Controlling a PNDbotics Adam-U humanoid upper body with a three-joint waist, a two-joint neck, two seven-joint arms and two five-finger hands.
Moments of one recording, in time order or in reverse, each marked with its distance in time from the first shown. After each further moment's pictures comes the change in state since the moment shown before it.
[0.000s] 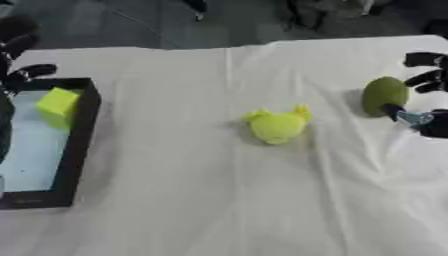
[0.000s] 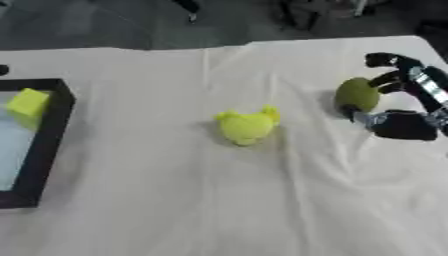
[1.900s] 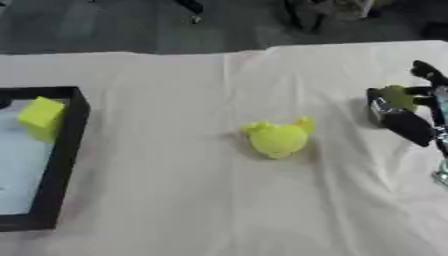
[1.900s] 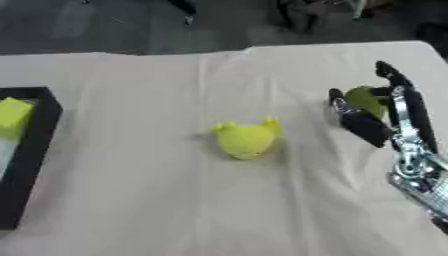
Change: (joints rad) left arm -0.024 -0.001 -0.011 -0.030 -0.001 0.031 -0.012; right arm 0.027 0.086 -0.089 0.006 -0.069 0.129 -0.506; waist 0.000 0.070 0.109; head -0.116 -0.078
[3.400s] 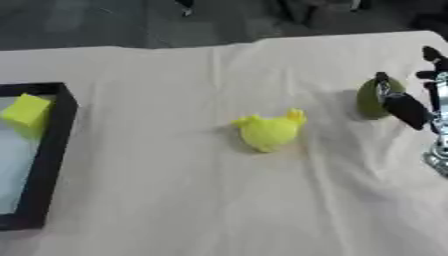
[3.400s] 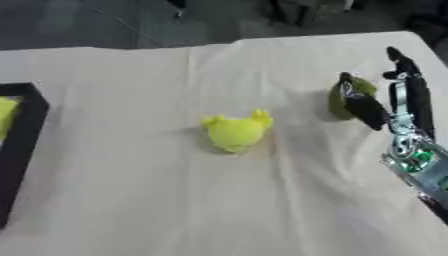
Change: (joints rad) left arm 0.015 0.009 0.019 -0.026 0.011 -0.006 0.017; right arm 0.107 0.048 -0.138 0.092 0.082 0.009 0.009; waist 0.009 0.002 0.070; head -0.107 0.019
